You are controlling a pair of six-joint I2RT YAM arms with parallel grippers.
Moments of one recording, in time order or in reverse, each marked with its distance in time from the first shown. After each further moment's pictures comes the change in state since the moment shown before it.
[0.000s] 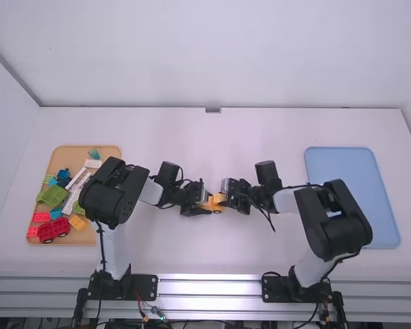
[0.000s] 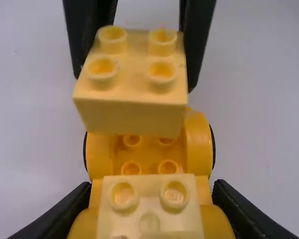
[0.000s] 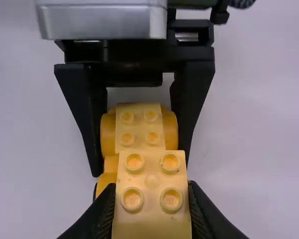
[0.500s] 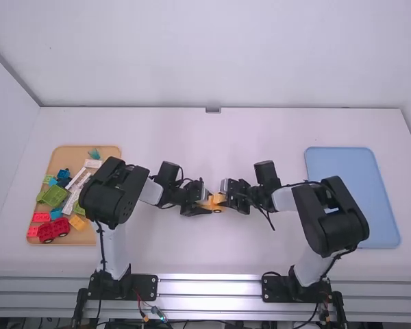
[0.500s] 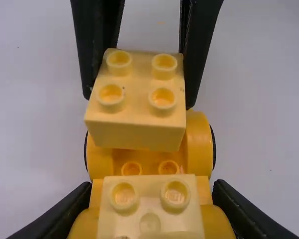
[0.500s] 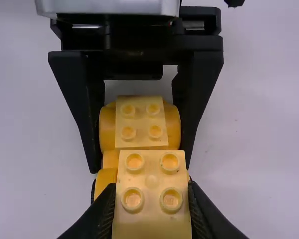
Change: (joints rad) left arm 0.000 0.000 0.000 0.008 -0.003 -0.039; right arm 0.003 0.023 0.011 -0.011 0.004 -0.032
